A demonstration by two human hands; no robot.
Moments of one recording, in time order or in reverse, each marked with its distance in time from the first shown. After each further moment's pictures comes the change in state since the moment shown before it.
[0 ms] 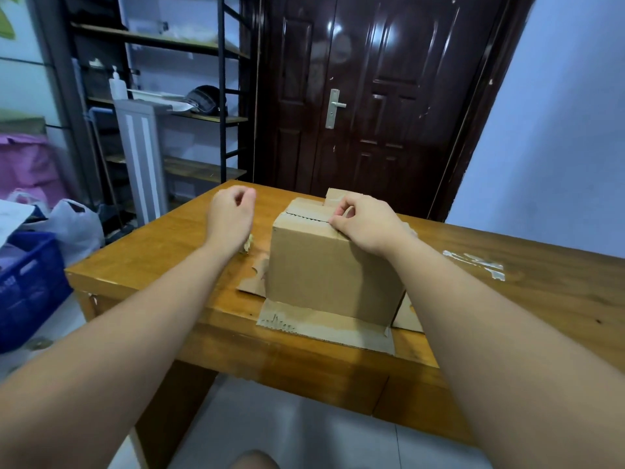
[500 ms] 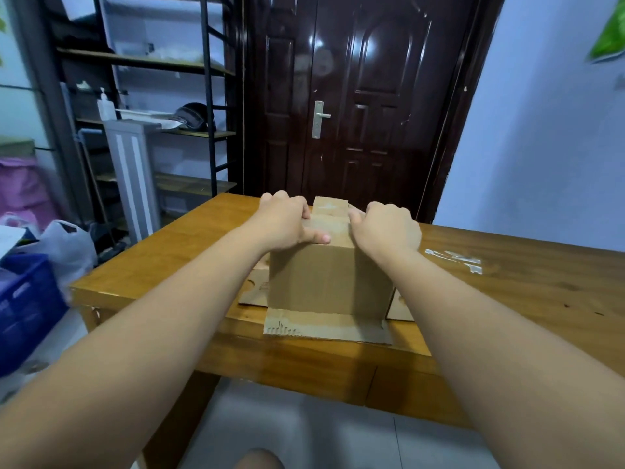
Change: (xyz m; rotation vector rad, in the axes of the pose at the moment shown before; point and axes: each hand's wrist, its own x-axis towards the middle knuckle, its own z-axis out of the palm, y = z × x) left_hand -0.030 0.090 0.009 0.650 -0.508 0.326; right_hand -0.026 0.014 -0.014 -0.388 0.302 0.253
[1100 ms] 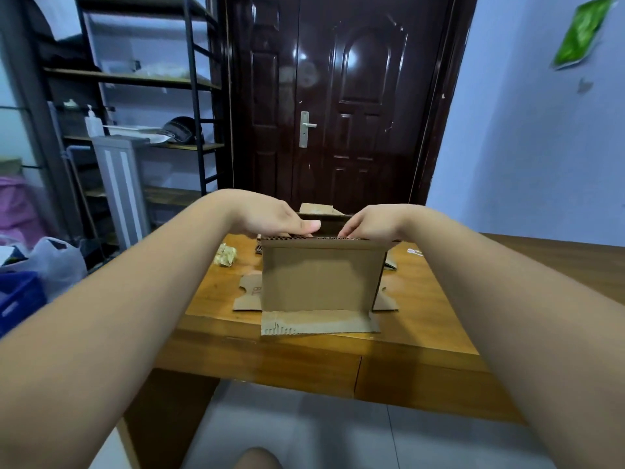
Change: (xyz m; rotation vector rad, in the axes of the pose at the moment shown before) left_hand -0.030 0.019 -0.065 -0.187 -0.650 0.088; right_hand -0.002 0.023 -0.075 0.133 -0.755 -0.270
